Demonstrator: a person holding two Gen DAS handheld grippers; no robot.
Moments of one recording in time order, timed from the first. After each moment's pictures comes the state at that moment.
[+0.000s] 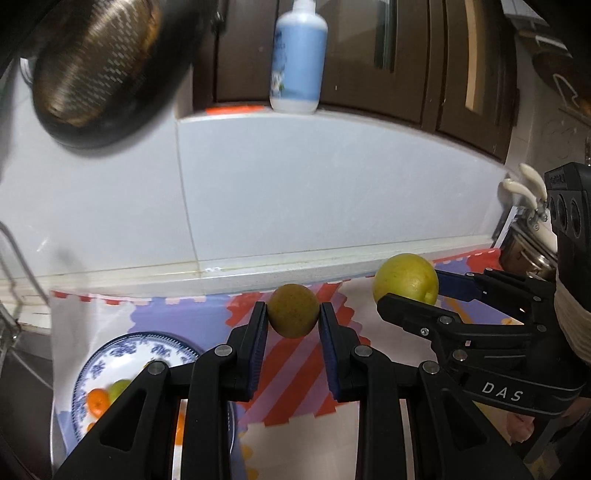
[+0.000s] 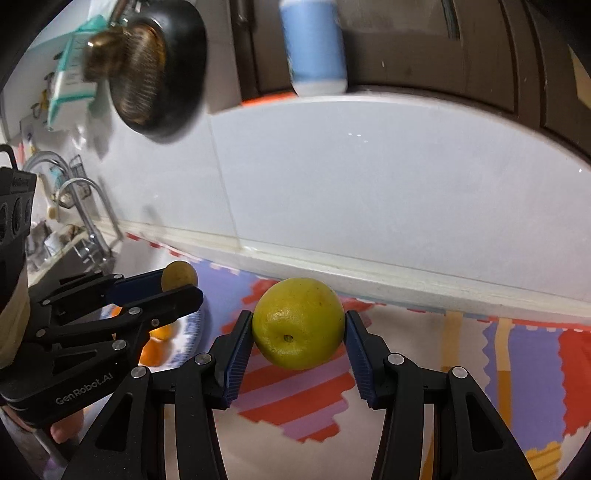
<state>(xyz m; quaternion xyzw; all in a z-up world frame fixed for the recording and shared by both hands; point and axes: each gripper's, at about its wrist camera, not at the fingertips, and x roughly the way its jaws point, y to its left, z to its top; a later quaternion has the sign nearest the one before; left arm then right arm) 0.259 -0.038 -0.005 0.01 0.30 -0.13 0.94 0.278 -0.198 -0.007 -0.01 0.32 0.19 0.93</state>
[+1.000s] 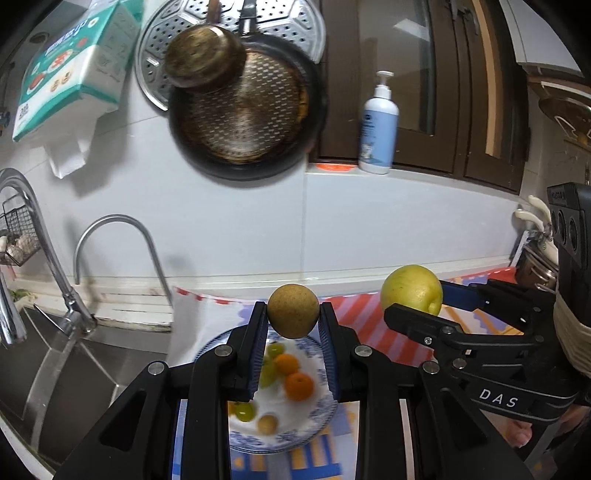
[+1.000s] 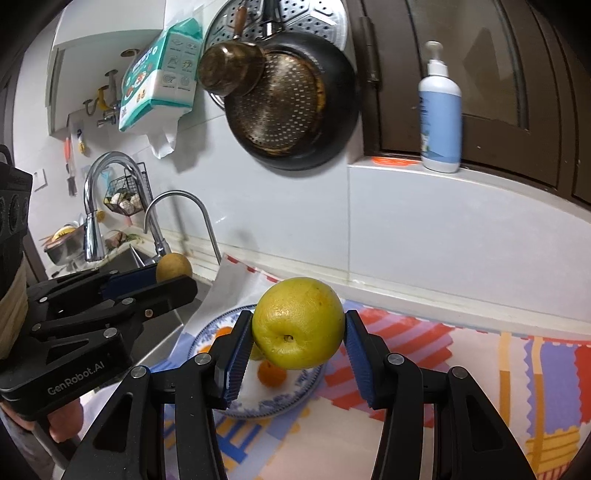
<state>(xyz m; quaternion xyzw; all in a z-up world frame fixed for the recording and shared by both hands) 0.175 0.092 0.045 0.01 0.26 -0.07 0.96 0.203 -0.074 0.036 -0.02 0.27 0.24 0.93</state>
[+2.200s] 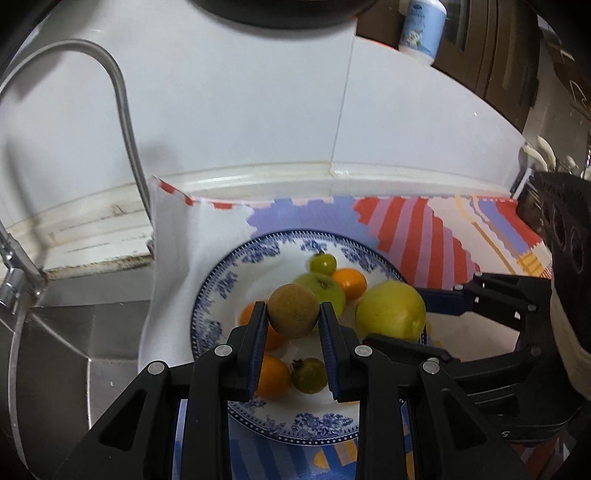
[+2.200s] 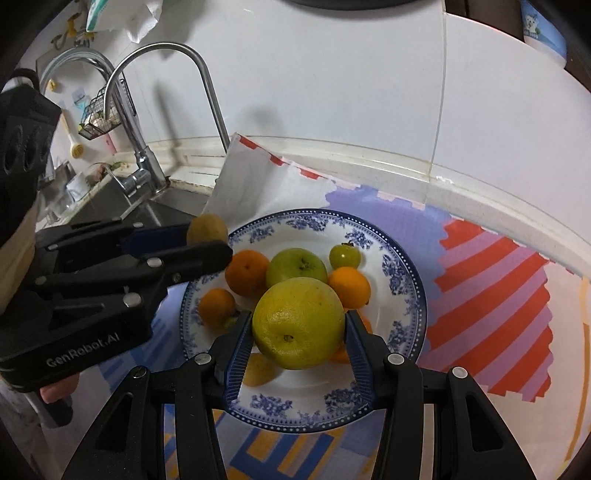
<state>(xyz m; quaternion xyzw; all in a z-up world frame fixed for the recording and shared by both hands) 0.253 0.164 -0.074 0.02 0.40 -0.16 0.90 0.257 0.033 -0.090 -0.05 0.42 0.24 0.87</state>
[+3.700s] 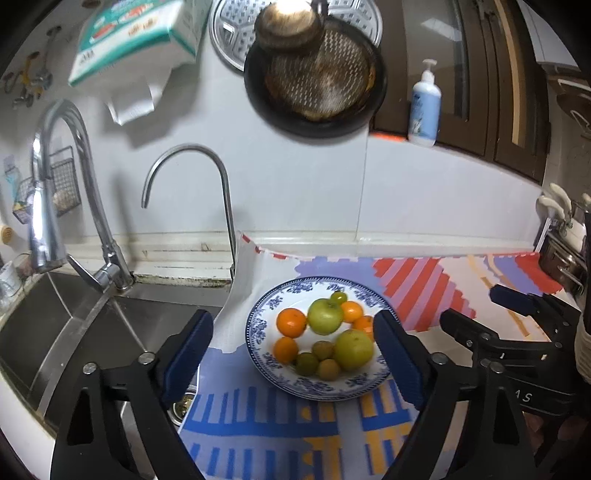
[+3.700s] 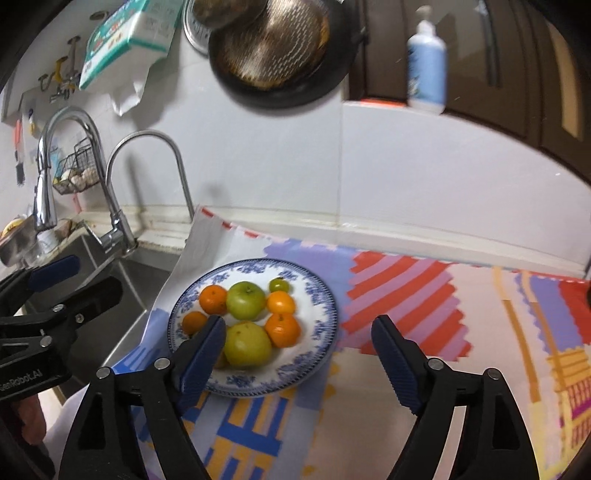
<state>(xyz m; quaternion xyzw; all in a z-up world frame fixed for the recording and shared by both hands) 0.119 0.155 -0.001 0.00 0.26 -0.02 0.97 0.160 -0.024 -0.029 -0.02 0.29 0.11 0.95</state>
